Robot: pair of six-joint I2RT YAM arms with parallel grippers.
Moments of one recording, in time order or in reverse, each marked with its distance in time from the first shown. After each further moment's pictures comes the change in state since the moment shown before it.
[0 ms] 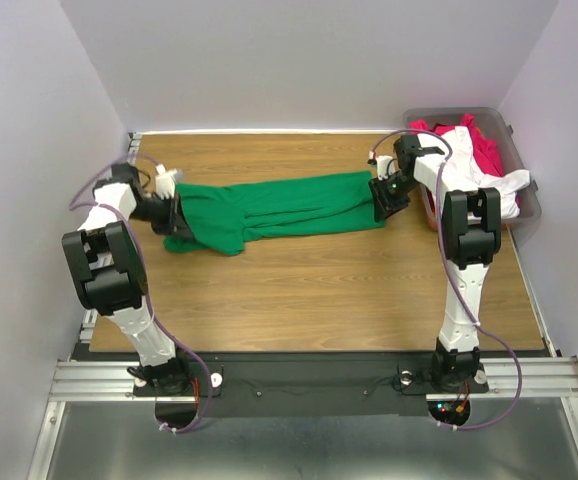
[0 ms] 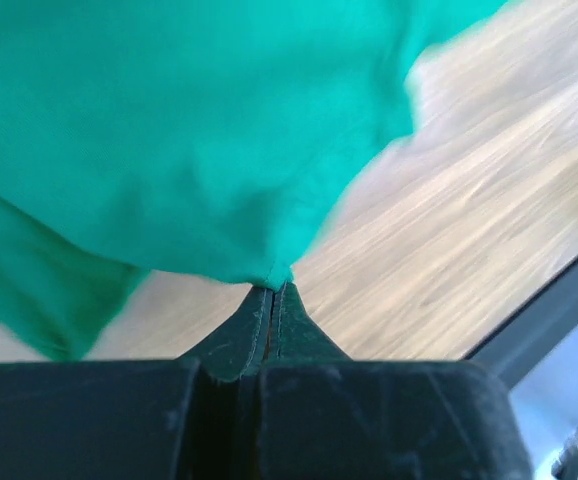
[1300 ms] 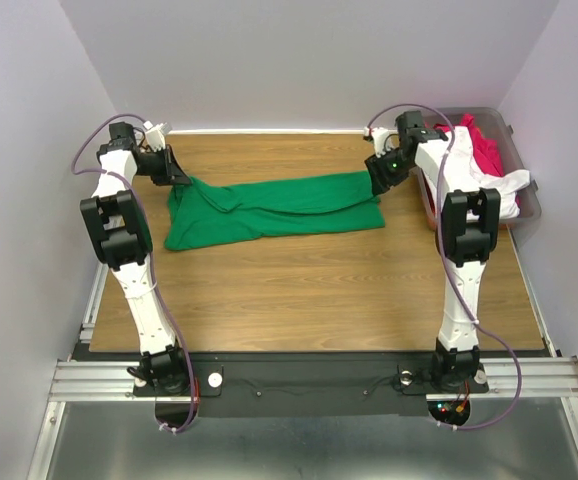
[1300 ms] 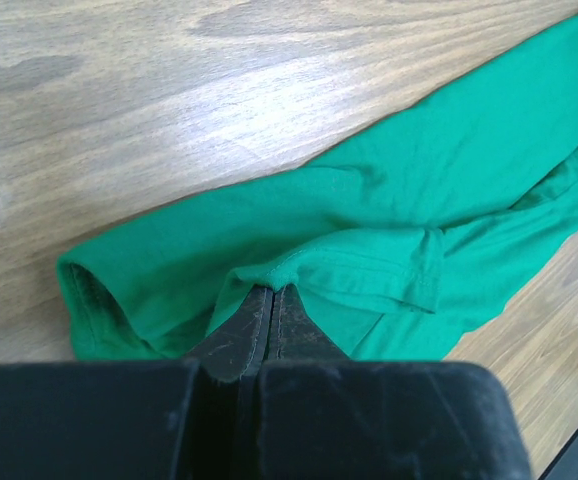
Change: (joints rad) left arm 0.001 0.523 0.745 0.127 0.103 -0.261; right arm -0.001 0.042 0.246 -0.003 -0.006 -0.159
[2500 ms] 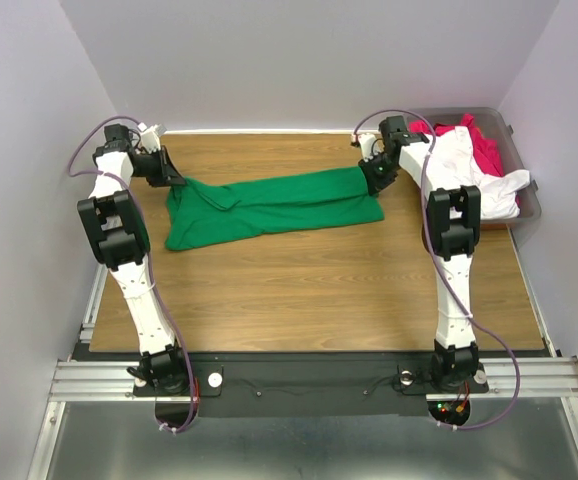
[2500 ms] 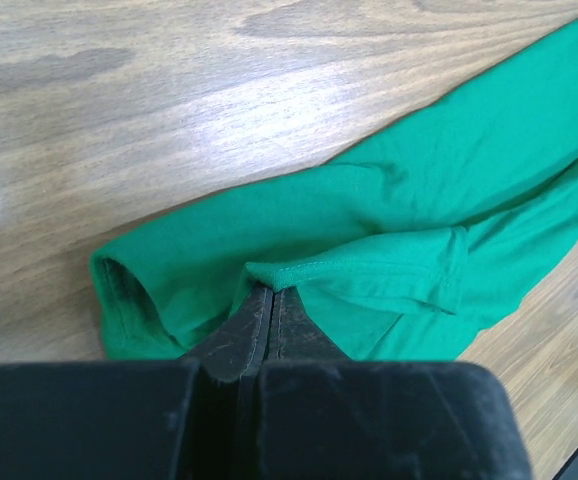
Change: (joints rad) left arm 0.024 0.011 0.000 0.019 -0.017 -0.015; right arm 0.054 0.140 0.104 0.006 0.077 -0.016
